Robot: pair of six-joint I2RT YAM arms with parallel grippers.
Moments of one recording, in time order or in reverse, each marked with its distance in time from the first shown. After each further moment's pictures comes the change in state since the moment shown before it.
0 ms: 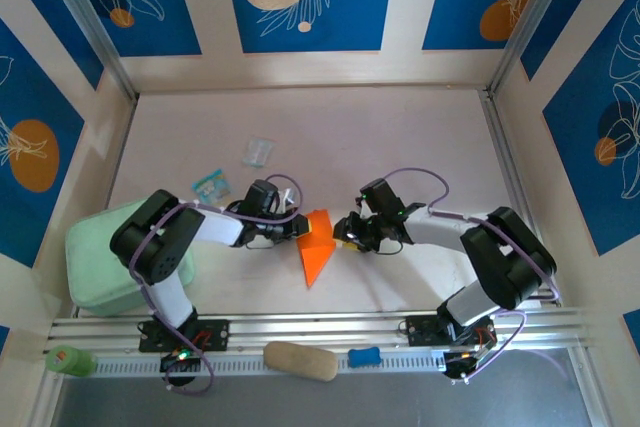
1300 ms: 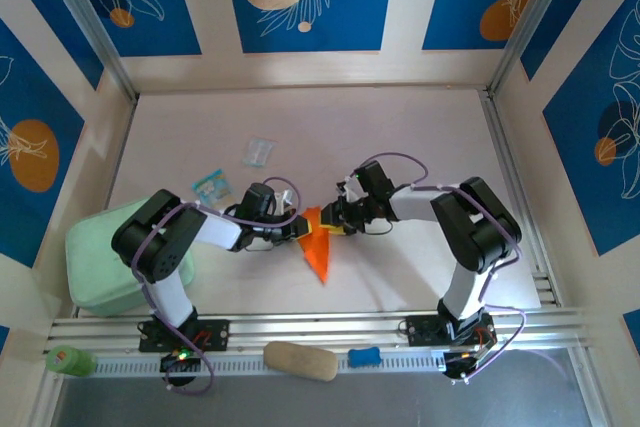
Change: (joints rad) left arm 0.007 0.009 -0.042 0.105 0.034 -0.042; right arm -0.078 0.259 0.197 0.089 -0.298 -0.190
